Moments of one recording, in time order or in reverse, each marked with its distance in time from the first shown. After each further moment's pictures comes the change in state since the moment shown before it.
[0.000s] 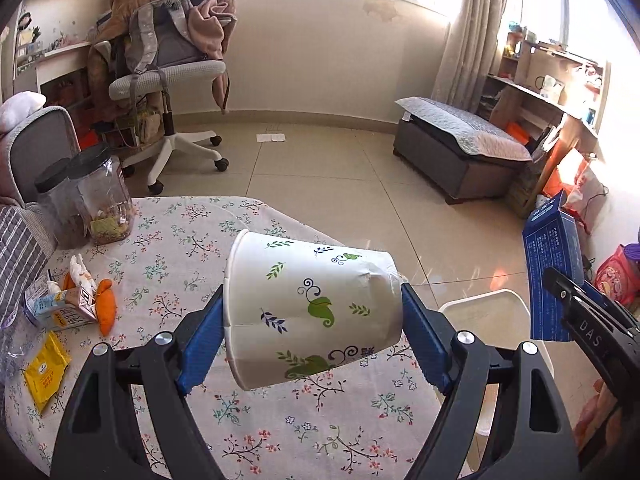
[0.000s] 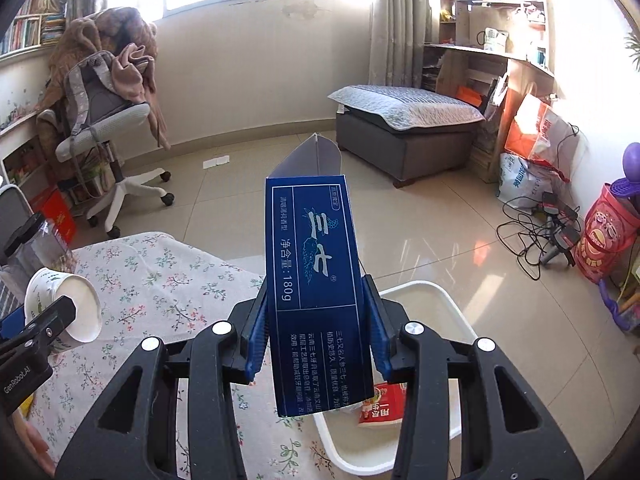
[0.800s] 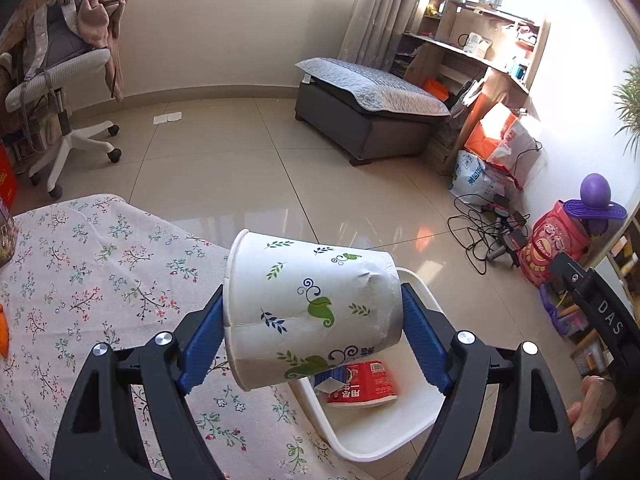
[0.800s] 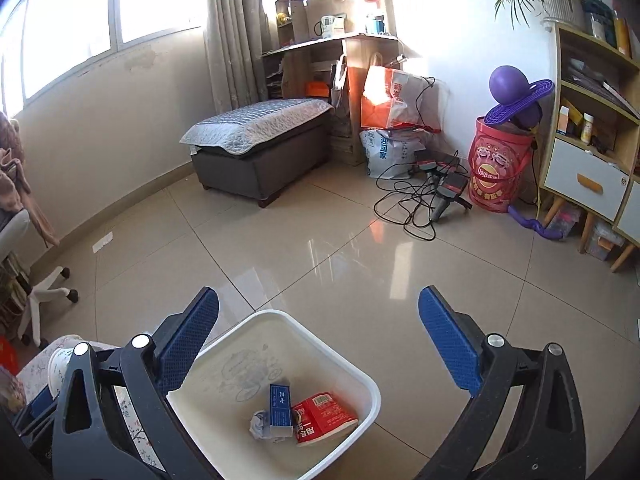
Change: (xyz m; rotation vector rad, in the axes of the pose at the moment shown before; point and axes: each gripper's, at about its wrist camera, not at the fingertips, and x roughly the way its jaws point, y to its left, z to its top) left arm 0.051 -0.149 0.009 0.111 0.123 -0.281; right arm -0.021 -0.135 -0.006 0.376 -0.088 -0.359
